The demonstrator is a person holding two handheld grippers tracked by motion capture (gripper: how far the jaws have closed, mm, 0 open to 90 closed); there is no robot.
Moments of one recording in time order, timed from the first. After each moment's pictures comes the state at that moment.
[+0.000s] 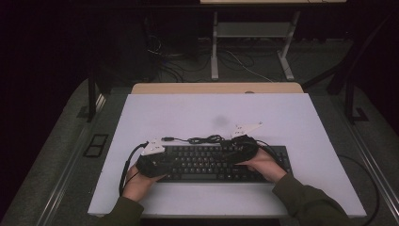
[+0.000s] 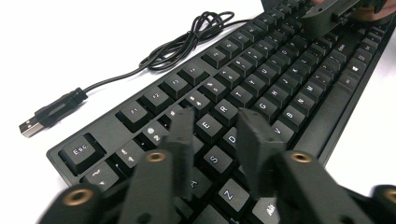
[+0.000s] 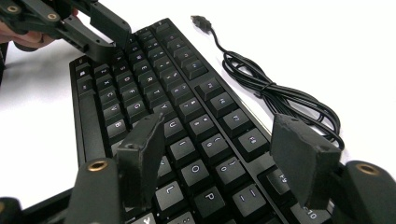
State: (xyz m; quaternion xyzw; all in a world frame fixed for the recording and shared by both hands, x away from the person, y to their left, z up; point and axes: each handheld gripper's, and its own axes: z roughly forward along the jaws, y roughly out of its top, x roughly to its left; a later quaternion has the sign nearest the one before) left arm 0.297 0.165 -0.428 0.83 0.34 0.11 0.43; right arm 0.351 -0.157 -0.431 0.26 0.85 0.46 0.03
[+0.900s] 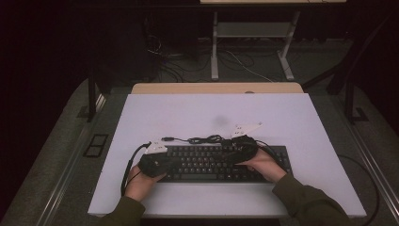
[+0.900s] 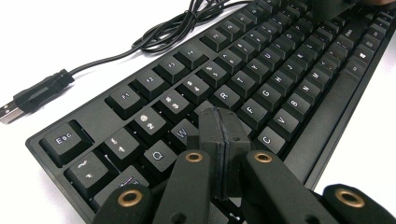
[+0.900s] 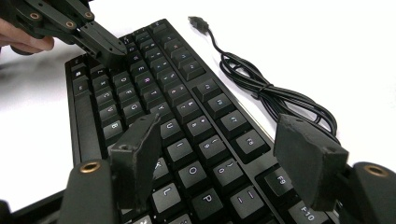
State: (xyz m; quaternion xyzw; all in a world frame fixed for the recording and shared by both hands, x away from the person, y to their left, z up) left arm 0.301 0.161 -0.435 0.84 0.34 0.09 0.42; right arm 0.350 -0.156 -0.431 0.26 0.85 0.46 0.04
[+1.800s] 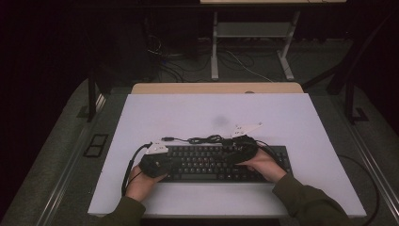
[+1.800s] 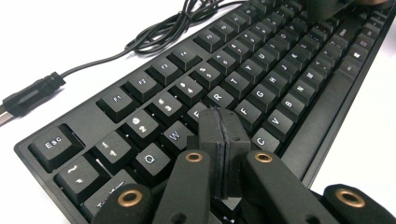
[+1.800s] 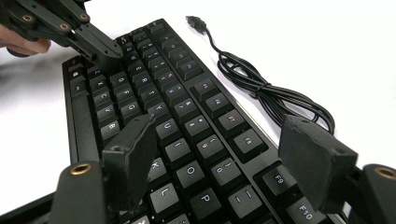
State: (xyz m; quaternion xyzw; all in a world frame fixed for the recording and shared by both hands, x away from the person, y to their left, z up) left arm 0.300 0.159 -0.434 0.84 0.33 0.09 0.42; right arm 0.351 -0.156 -0.432 0.27 0.85 0.46 0.04
